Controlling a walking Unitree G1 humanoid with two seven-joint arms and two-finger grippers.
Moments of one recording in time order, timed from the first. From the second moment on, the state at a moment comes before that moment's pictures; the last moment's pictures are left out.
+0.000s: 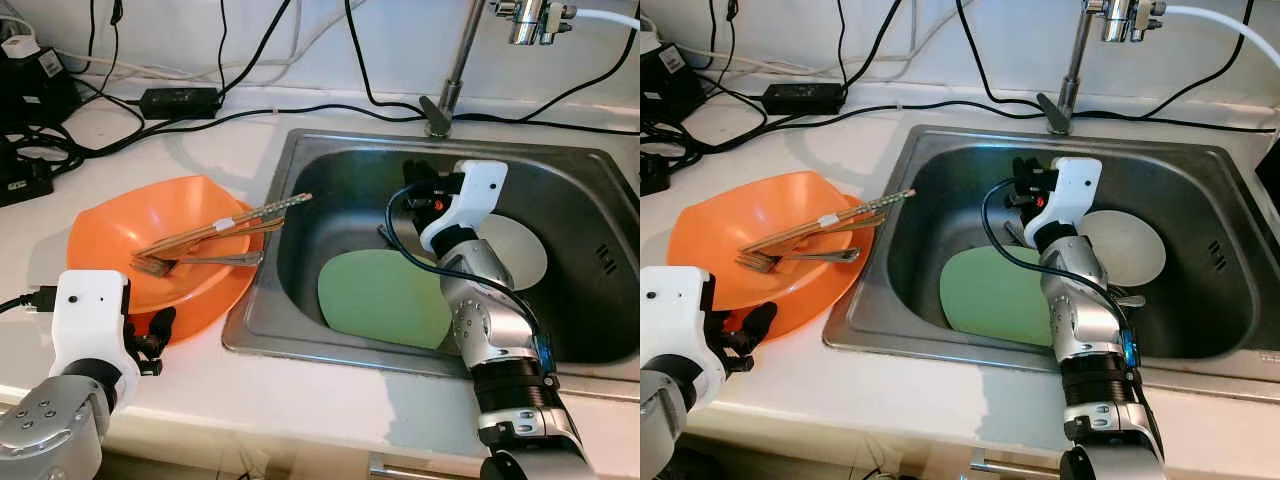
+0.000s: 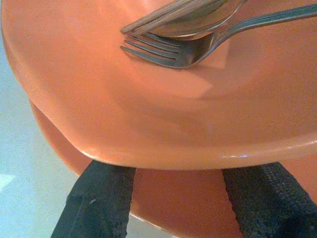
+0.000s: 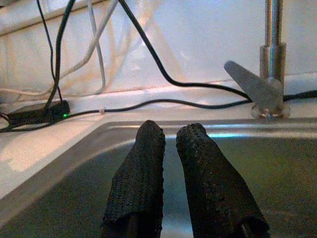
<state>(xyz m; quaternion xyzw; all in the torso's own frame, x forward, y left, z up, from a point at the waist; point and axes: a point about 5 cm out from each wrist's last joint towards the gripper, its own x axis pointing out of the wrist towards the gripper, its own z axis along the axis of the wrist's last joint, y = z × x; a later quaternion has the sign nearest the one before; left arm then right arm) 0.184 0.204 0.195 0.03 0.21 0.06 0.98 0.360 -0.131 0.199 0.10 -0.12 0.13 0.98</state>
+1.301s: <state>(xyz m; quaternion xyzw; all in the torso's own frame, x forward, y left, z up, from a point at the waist) 0.189 0.217 0.204 0.14 0.21 0.15 0.96 0.364 -0.129 0.199 0.10 -0.13 0.13 0.98</state>
